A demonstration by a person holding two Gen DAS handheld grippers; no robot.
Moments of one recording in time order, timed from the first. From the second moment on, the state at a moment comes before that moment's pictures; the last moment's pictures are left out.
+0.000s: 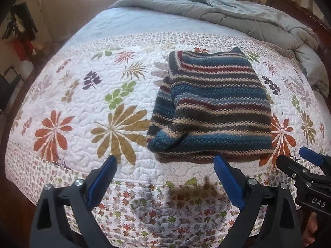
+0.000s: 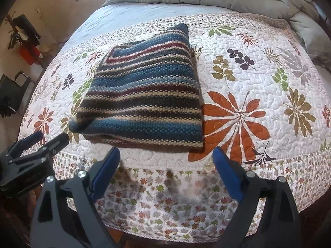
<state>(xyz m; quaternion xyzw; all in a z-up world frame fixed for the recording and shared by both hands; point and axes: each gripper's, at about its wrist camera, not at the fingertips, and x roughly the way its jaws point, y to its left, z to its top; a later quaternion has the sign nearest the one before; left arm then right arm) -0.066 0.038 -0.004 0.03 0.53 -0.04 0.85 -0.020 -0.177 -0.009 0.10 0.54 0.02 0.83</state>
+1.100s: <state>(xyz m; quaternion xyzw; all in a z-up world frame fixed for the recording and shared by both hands) -0.059 0.031 -0.030 0.03 0.56 -0.05 0.83 -0.011 -0.177 -0.027 0.09 0.56 0.00 0.83</state>
